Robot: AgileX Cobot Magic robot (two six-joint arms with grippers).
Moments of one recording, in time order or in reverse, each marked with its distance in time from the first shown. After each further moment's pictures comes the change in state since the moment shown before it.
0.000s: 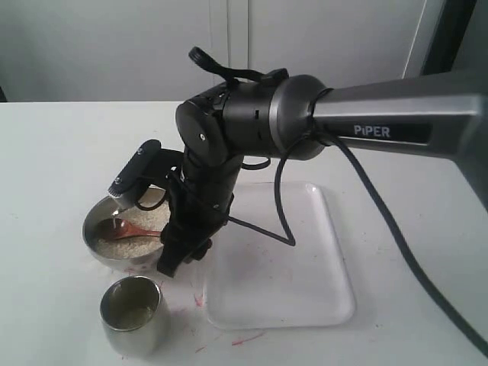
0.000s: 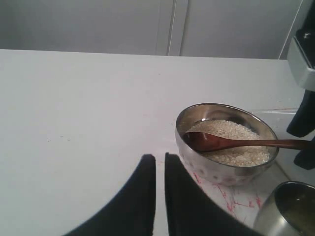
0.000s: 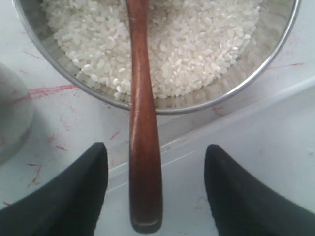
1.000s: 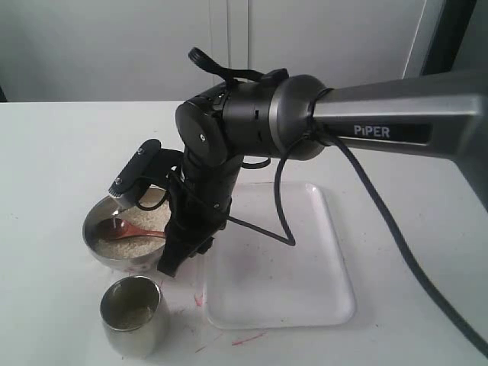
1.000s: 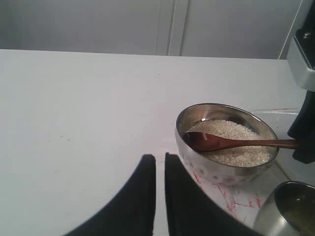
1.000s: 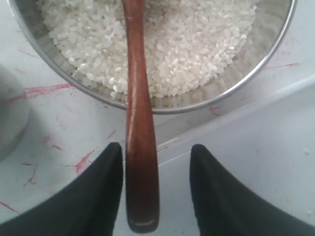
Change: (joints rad) left arm 0.000 0.000 0.000 0.000 0.000 0.000; right arm 0.000 0.000 0.000 -0.014 -0.002 0.002
